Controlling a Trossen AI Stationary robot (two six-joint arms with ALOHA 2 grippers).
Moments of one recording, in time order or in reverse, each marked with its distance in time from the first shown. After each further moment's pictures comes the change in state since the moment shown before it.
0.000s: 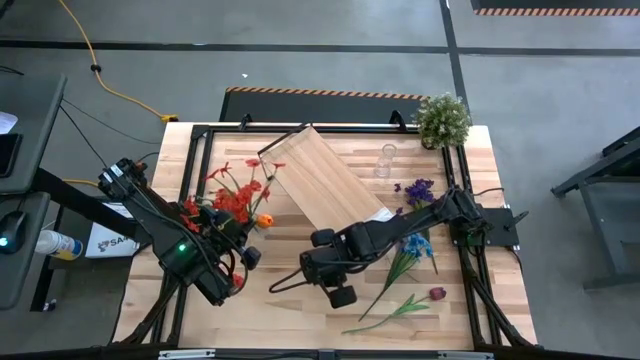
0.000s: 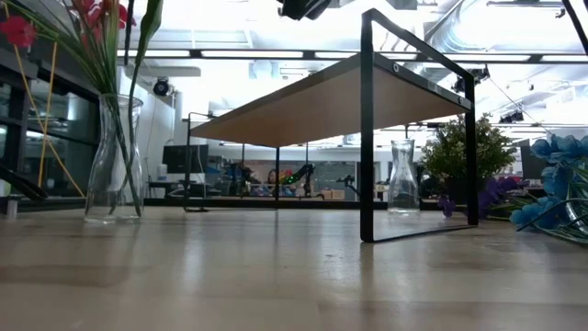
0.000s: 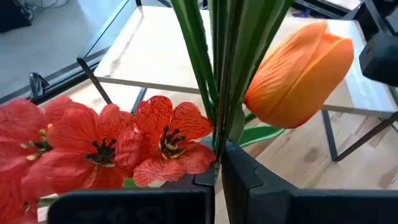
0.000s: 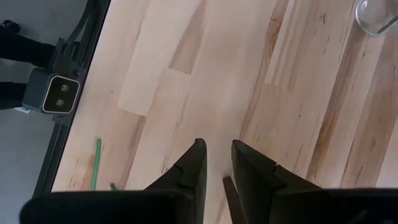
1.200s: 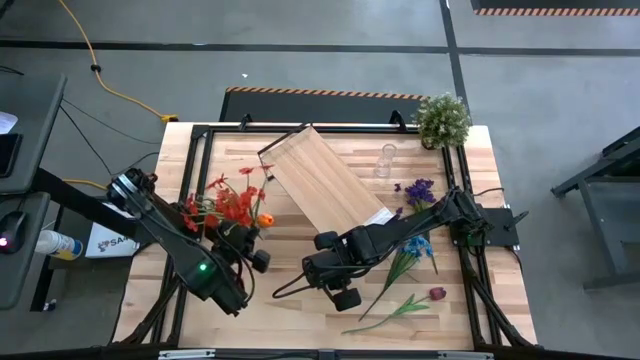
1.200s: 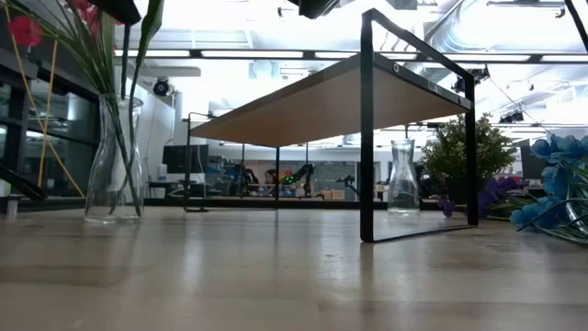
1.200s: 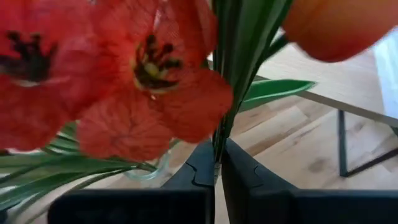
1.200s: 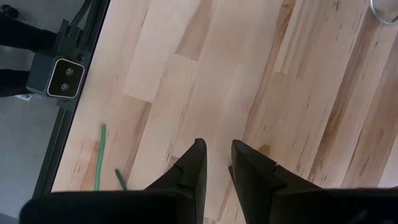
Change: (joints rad) left arm -0.001 0.123 -0.034 -0.001 0.036 -0.312; right arm 0.023 0.000 0.001 -0.040 0.000 -0.003
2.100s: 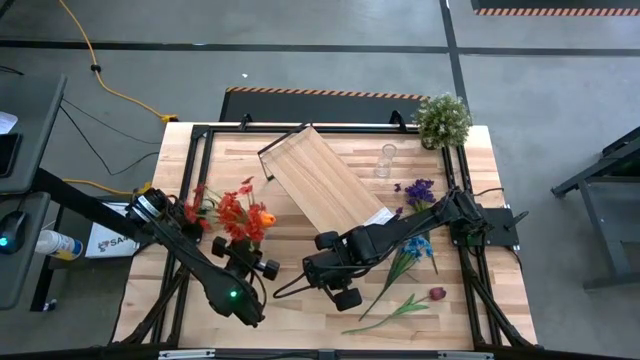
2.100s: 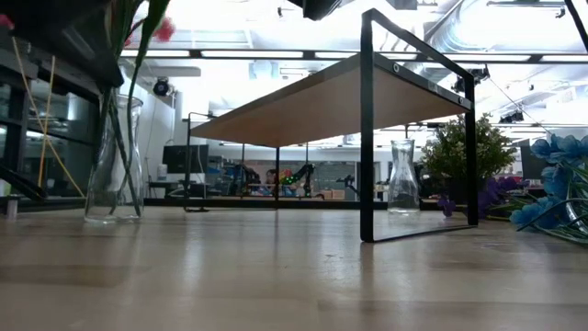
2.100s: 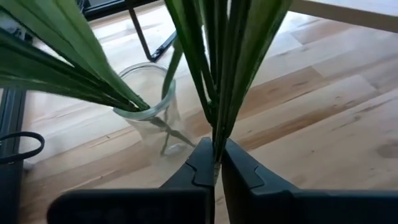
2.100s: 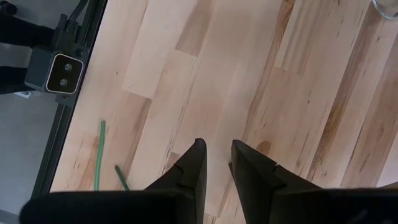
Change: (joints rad) left arm 0.000 0.237 -0.022 0.000 0.109 -0.172; right arm 0.001 0.000 0.000 -0.014 0.000 0.000
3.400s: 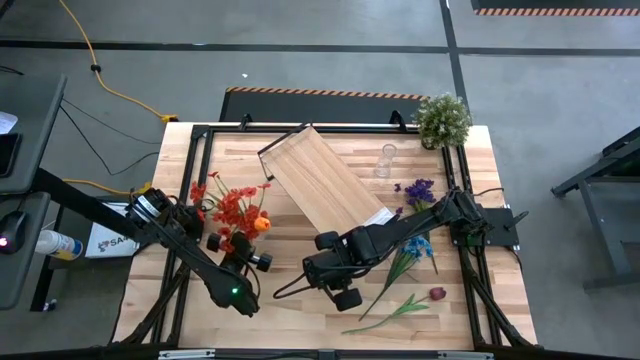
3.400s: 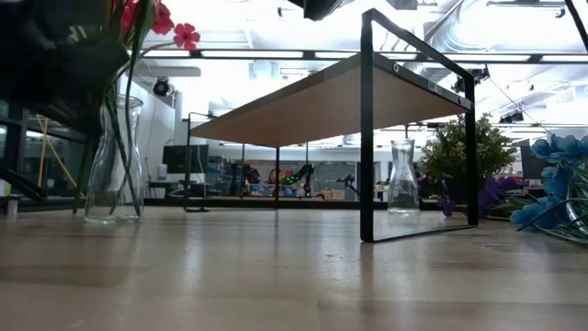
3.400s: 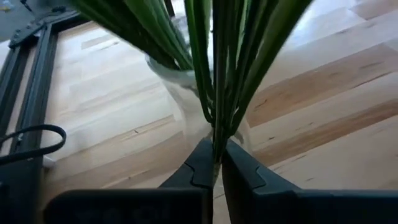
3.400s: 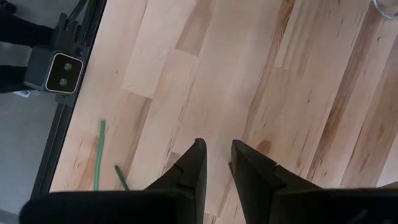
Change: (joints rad) left arm 0.000 0.000 -0.235 0.112 0.033 -0.047; right arm 0.000 0.000 -0.002 0.000 0.002 0.000
